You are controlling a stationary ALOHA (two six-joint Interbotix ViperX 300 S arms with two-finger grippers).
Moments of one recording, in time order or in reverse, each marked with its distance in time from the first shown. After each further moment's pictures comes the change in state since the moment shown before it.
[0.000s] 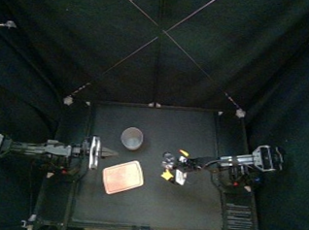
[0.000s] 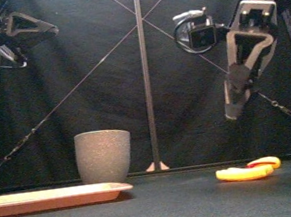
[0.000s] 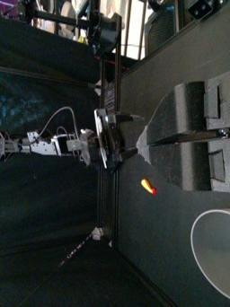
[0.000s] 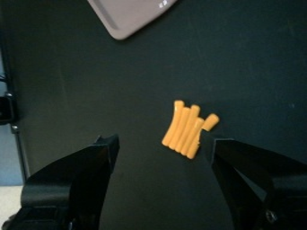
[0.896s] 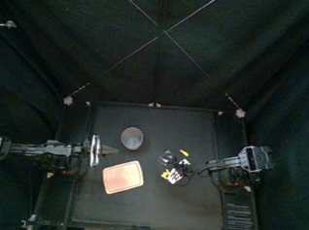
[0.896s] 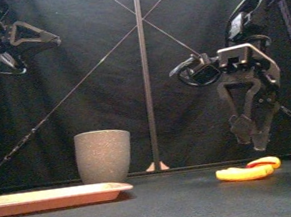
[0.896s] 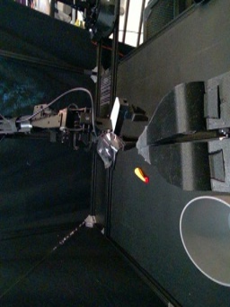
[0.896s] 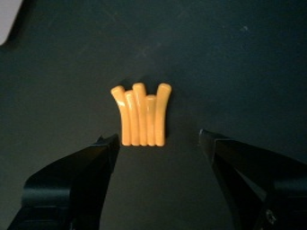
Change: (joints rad) left arm 0.057 0.002 0.020 0.000 0.002 0.000; right arm 0.101 0.175 -0.089 -0.538 0.172 0.910
